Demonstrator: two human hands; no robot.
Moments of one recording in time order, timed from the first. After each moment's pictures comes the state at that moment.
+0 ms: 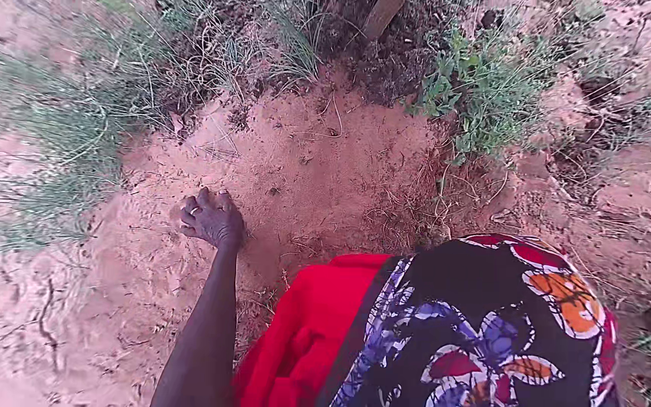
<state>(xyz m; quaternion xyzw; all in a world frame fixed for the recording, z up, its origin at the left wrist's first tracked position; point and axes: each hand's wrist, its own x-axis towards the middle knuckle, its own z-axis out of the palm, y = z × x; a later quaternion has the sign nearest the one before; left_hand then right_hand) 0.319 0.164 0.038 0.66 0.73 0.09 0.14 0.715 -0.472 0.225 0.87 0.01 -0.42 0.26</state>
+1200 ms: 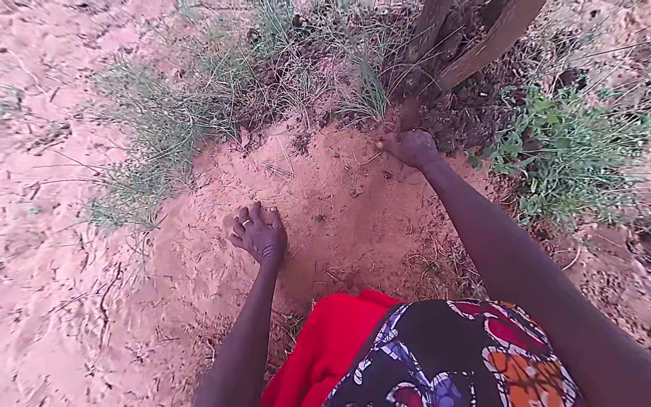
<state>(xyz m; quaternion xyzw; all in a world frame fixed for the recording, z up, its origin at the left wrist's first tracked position) 0.322 0.161 0.040 0.66 0.73 0.11 0.12 0.713 0.130 0.119 0.87 0.44 -0.21 0.01</state>
